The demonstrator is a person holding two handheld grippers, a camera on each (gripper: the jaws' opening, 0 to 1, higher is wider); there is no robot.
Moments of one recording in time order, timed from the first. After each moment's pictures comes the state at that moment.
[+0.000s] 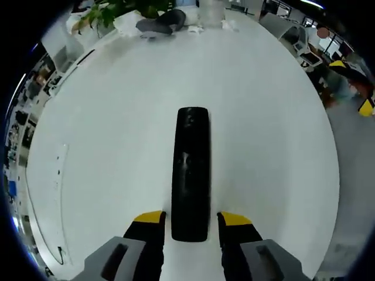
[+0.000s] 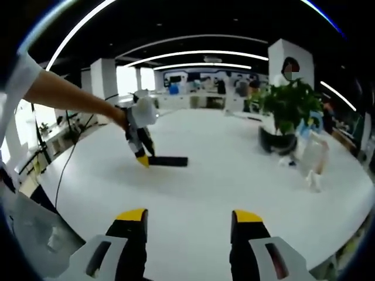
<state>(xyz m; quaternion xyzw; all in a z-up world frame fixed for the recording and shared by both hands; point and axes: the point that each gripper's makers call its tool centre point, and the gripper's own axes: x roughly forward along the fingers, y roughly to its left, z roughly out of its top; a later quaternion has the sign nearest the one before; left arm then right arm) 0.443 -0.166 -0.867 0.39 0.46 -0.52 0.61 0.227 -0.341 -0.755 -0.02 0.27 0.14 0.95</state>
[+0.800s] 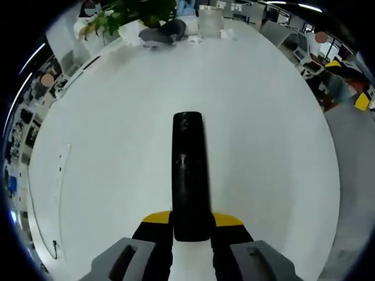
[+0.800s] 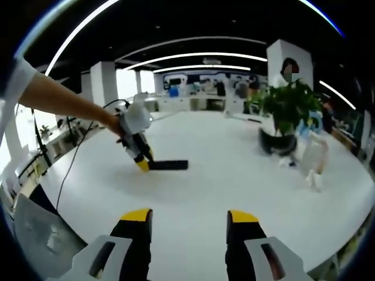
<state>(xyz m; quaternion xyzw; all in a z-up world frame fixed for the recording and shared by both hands) 0.427 -0.169 -0.866 0.38 0.43 -0.52 0.63 0.226 -0.339 -0.753 -0.01 0.26 0.14 0.95</state>
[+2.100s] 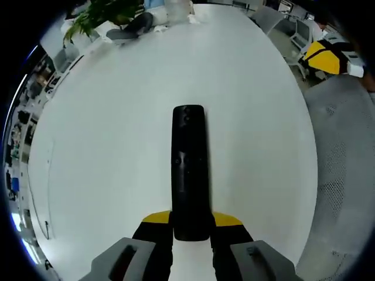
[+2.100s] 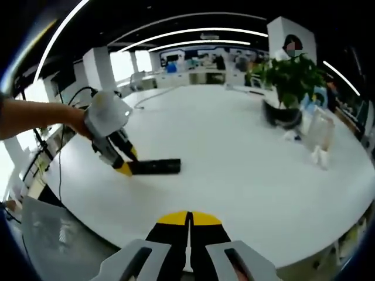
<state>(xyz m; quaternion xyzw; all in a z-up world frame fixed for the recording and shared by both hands) 0.300 -0.169 -0.864 0.41 0.47 -0.50 0.60 0.207 -0.334 -0.780 0.02 0.38 0.14 0.92</state>
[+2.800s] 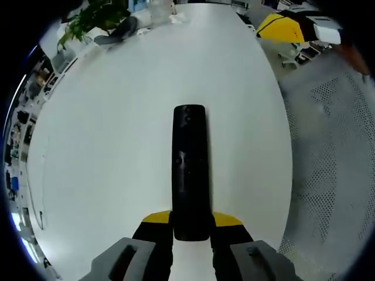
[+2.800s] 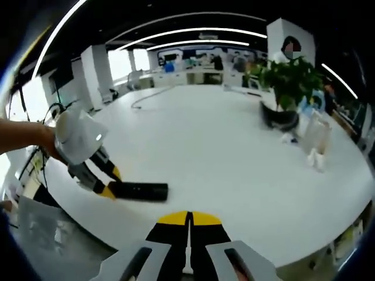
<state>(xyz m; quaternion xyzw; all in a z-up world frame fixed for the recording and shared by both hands) 0.245 -0.166 -0.865 0.40 0.47 -0.50 0.61 0.212 -0.341 -0.773 -0.01 0.36 0.12 0.93</state>
